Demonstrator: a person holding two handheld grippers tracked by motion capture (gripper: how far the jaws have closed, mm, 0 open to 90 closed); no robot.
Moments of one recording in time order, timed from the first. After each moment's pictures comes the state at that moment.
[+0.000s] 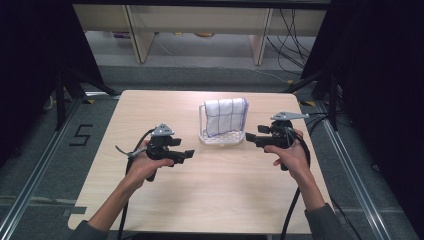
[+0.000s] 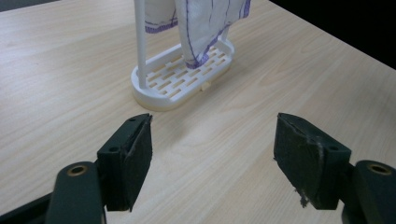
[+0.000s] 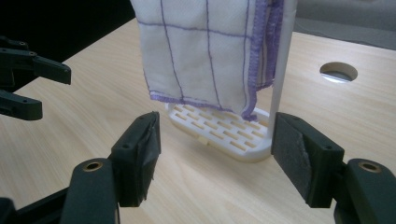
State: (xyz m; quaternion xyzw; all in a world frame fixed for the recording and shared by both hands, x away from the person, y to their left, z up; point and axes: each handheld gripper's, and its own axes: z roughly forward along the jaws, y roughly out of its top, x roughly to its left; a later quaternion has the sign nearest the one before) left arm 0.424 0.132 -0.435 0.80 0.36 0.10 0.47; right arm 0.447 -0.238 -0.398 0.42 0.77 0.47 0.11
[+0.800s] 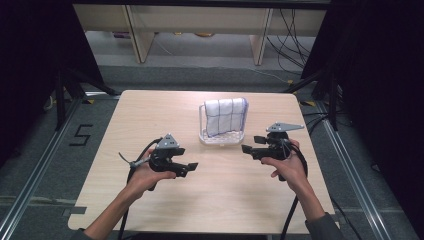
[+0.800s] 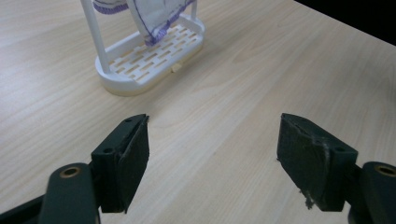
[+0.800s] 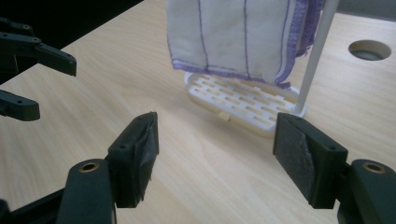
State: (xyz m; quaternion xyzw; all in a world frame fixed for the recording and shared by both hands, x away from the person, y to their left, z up) left arm 0.396 0.123 -0.443 0.82 0.32 0.10 0.46; right arm 0.426 -0.231 -0.418 0.39 0.79 0.46 0.11
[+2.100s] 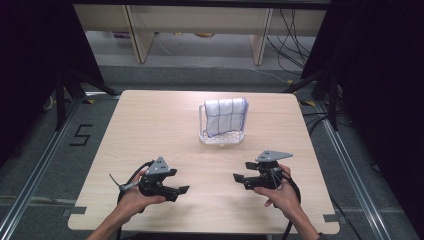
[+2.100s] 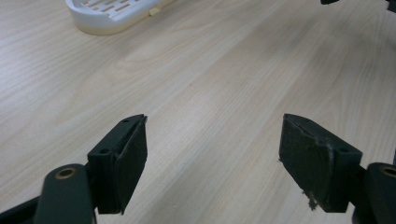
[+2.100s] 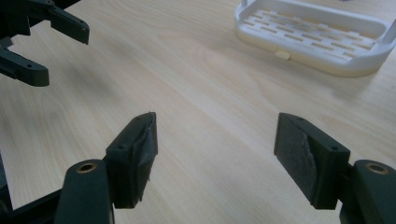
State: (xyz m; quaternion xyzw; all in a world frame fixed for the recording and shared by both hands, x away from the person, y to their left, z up) left arm 0.347 0.145 -0.479 0.83 0.31 0.09 0.45; right arm 0.366 -0.209 -0.461 0.39 0.81 0.43 0.07
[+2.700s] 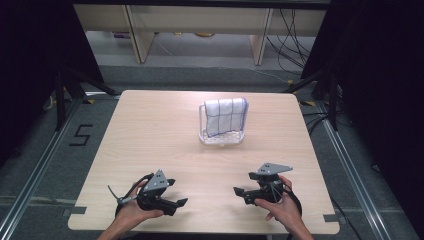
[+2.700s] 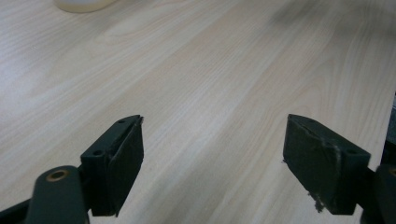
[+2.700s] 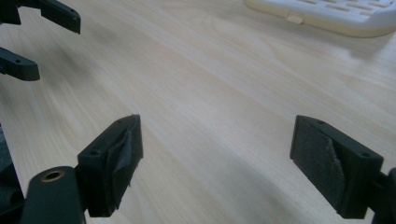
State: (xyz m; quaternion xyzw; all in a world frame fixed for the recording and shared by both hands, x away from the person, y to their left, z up) left arm 0.320 0.147 -0.500 0.83 0.30 0.11 0.45; right arm 0.340 -0.211 -0.480 0.38 0.82 0.42 0.08
